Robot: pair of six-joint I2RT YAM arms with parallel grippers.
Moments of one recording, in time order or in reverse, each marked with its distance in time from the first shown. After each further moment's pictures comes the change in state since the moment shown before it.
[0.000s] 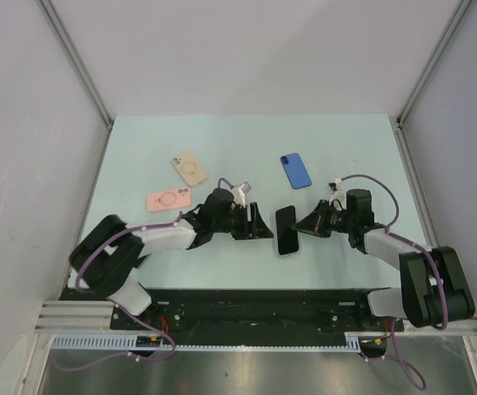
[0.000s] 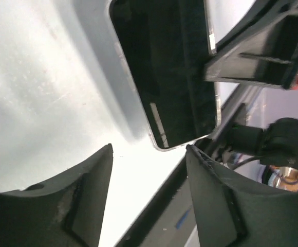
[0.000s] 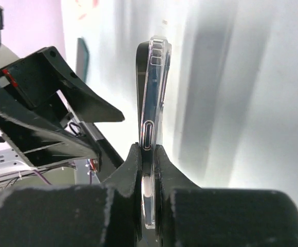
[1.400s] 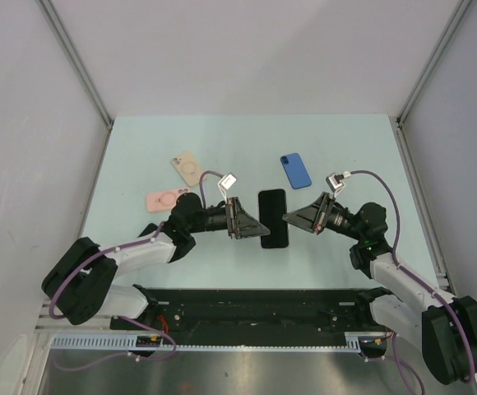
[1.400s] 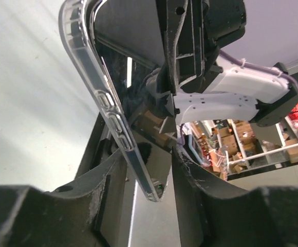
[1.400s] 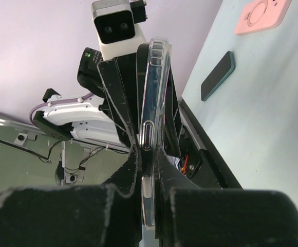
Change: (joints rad) left arm 0.059 -0.298 -0.181 0.518 0.351 -0.194; right arm 0.151 -0.401 -0.117 0.550 -0.067 0.588
